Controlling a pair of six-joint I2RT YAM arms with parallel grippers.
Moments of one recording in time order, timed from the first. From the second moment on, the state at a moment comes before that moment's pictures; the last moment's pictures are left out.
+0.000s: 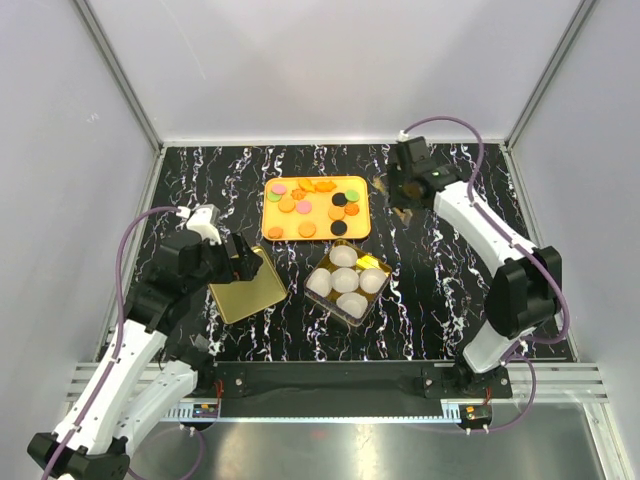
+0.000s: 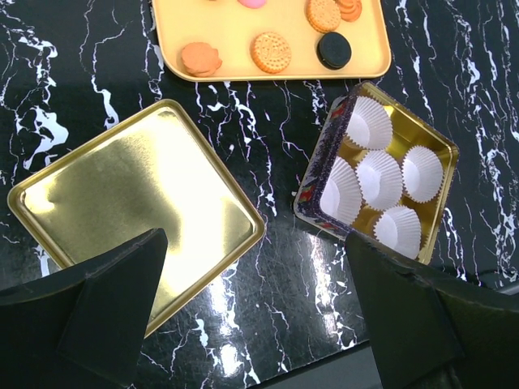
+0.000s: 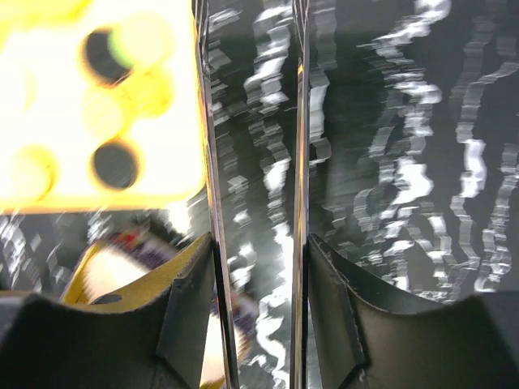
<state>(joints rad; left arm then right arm) -0.36 0.68 0.79 -0.66 0.06 -0.42 0.35 1.67 1.47 -0.69 0.18 0.34</state>
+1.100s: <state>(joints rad) -0.36 0.67 0.76 -0.66 0.03 -0.42 0.56 2.04 1.85 -0.81 0.20 0.28</state>
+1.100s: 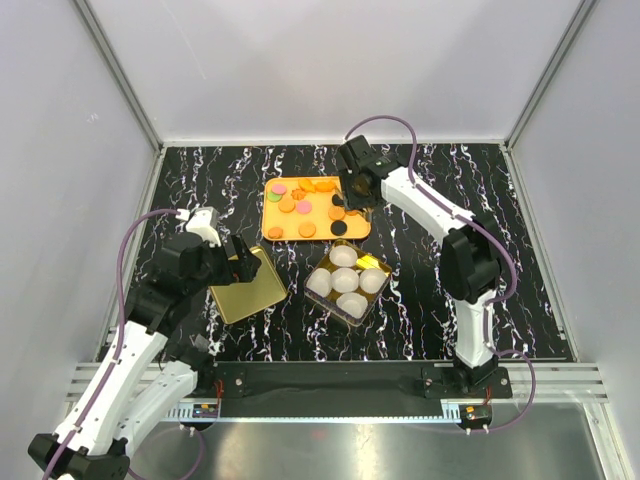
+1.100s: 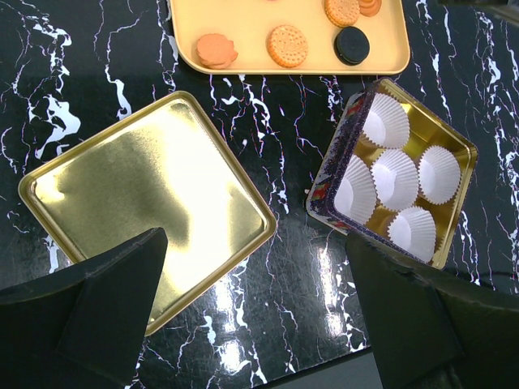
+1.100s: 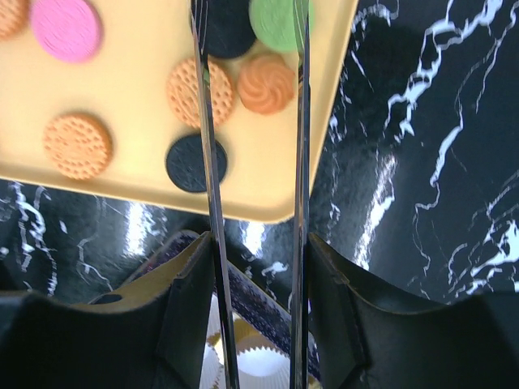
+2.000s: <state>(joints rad) -0.36 0.67 0.76 -0.66 0.03 -0.42 0.49 1.96 1.70 -0.76 0.15 0.30</state>
